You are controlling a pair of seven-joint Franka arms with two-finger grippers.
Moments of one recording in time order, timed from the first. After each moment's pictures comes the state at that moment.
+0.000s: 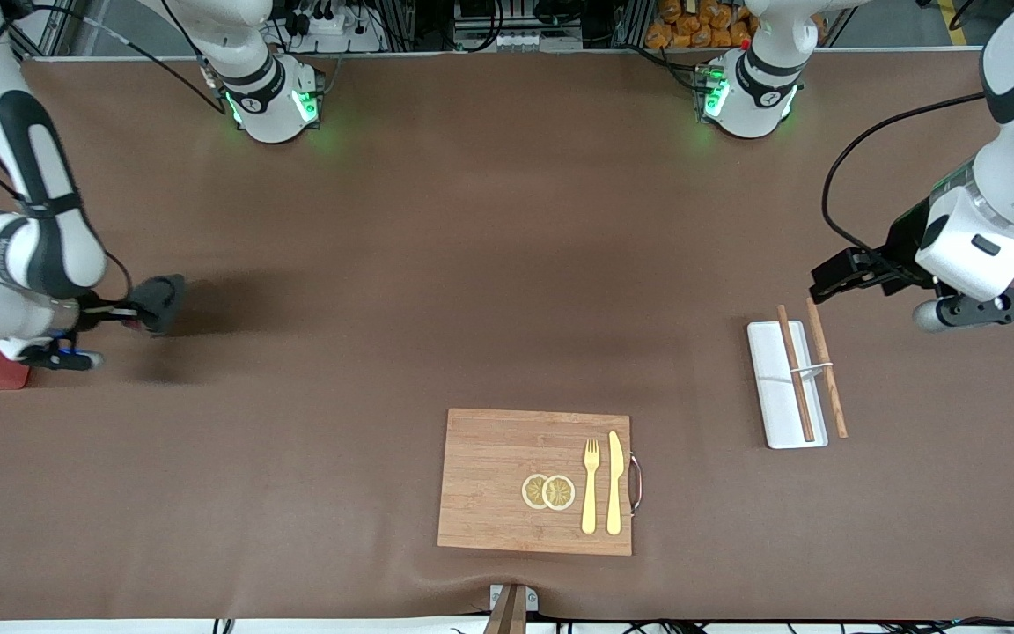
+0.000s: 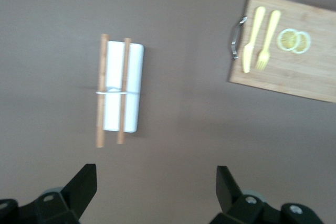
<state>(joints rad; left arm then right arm) 0.17 0.16 -0.38 -1.46 0.01 1.65 -0.35 -0.36 0.43 -0.02 -1.95 -0.11 2.05 -0.25</state>
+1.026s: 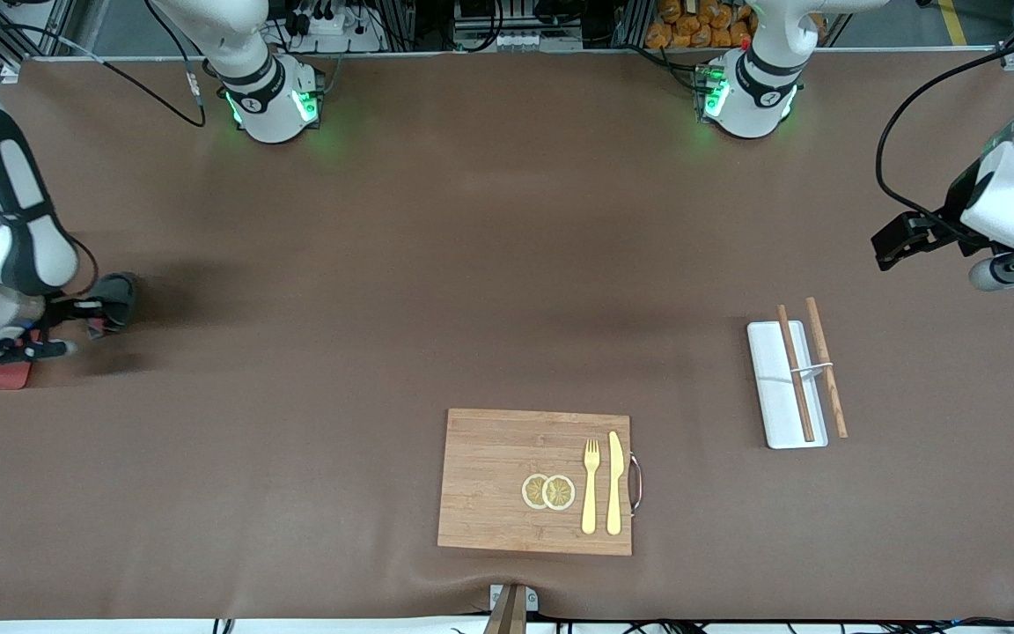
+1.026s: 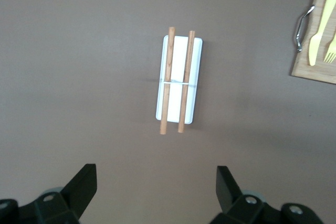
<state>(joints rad) -0.05 0.06 -0.09 -1.53 0.11 1.57 -0.28 -0.42 0.52 0.02 -1.95 -0.14 2.21 -0.45</state>
